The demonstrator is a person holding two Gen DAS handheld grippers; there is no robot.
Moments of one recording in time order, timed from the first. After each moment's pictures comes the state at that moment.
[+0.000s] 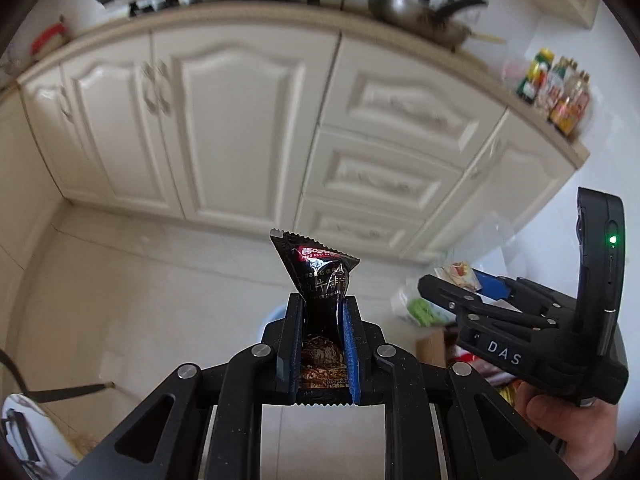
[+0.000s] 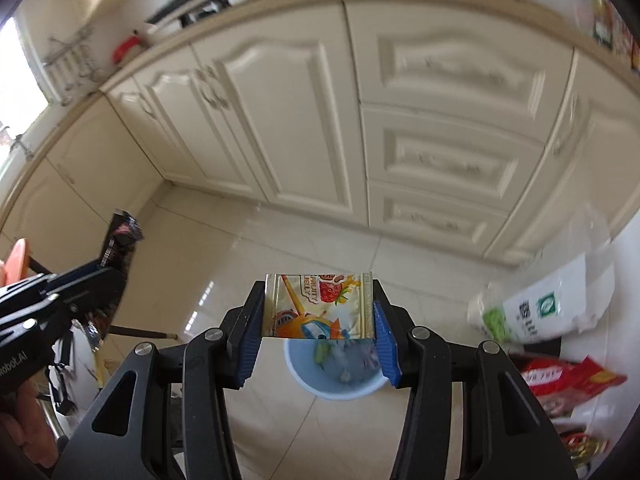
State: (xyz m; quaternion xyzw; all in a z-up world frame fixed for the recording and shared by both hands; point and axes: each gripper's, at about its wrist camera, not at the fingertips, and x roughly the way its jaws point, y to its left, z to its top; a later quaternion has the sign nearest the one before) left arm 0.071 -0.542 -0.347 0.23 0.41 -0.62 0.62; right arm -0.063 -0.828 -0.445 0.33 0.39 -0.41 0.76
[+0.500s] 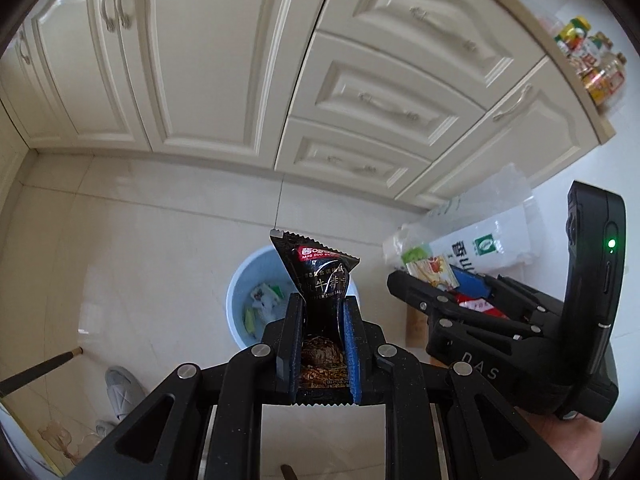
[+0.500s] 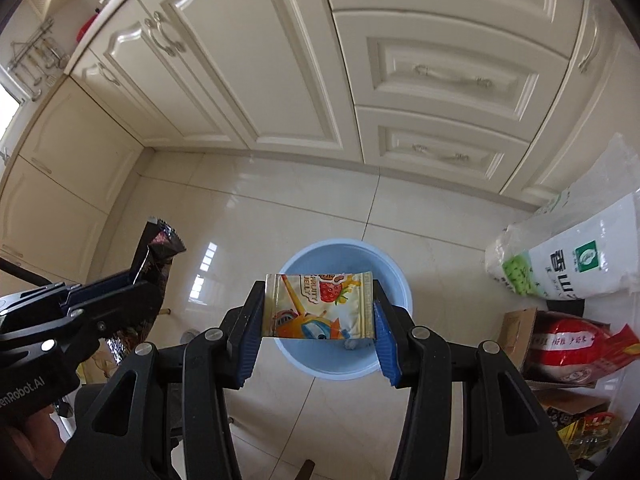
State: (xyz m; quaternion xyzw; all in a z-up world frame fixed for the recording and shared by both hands) left arm 0.063 -0.696 -0.456 0.28 0.51 -0.60 0.55; right arm -0.061 -0.863 -0.546 0.40 0.43 -0.39 0.71
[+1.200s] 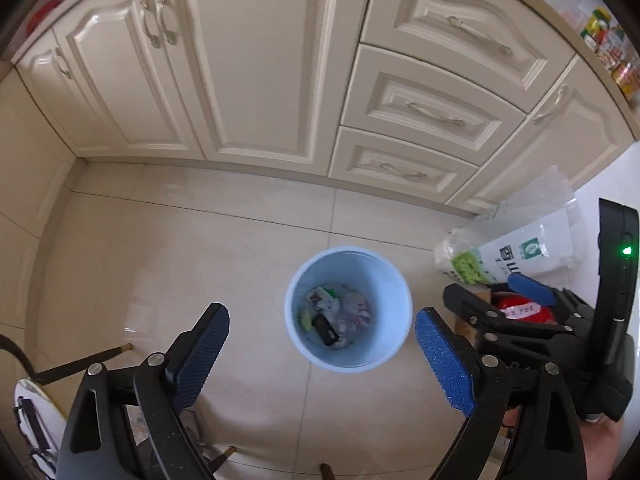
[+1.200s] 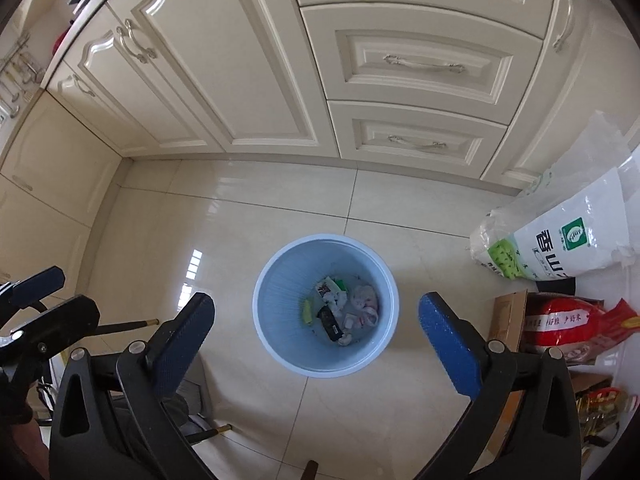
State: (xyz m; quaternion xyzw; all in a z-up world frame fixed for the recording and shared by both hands) left arm 0.050 -0.686 -0.437 0.32 0.46 -0.54 0.63; right arm -0.066 -0.854 -0.537 0.40 0.42 -0.43 0.69
